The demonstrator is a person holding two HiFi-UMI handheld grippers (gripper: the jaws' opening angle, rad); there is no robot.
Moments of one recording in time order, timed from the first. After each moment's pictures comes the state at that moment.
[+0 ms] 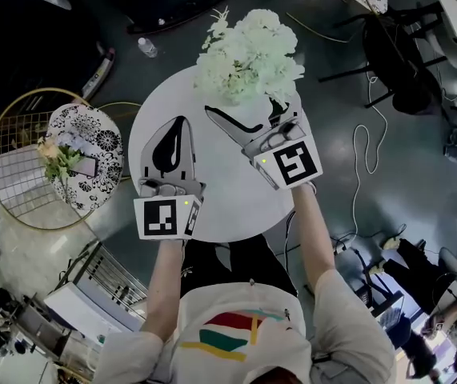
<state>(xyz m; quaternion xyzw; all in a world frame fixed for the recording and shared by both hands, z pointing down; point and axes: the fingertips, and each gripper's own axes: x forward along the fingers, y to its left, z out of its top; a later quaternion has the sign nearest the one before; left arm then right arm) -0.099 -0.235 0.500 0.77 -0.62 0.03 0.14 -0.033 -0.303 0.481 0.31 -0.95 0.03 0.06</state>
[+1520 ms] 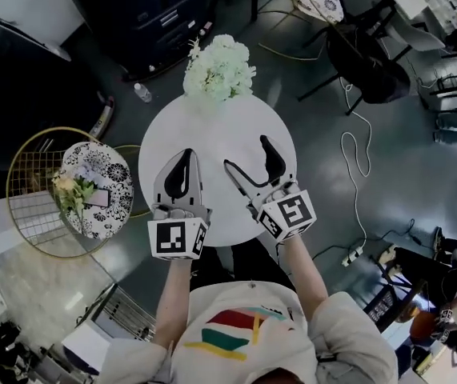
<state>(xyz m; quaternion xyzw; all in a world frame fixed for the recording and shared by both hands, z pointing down) -0.070 -0.173 0.440 0.81 -0.57 0.00 0.13 0.034 -0.183 0.459 0.43 -0.89 0.15 0.03</state>
